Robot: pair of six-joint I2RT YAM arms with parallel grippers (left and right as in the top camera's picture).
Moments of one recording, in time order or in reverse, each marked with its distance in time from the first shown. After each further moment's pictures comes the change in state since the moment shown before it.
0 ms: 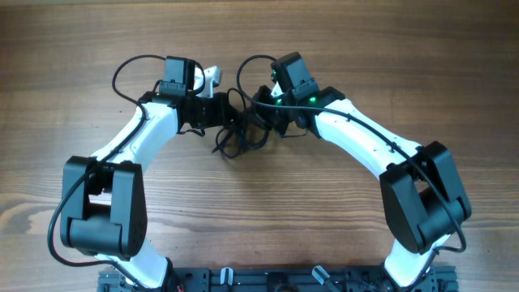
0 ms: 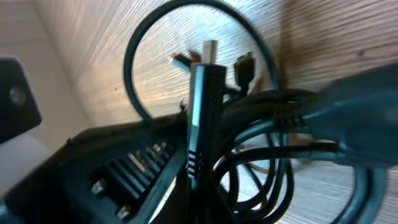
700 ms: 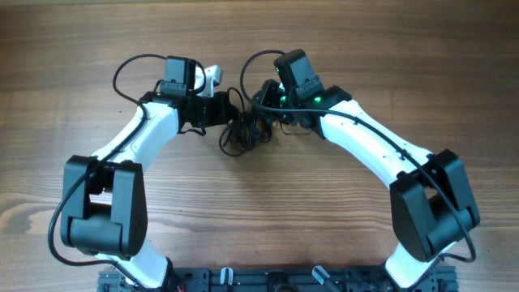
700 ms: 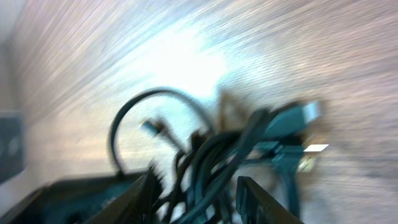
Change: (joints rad) left arm 0.000 0.002 0.000 0.016 -0.003 -0.004; right arm -0.003 -0.053 0.000 -0.032 0.356 -0.161
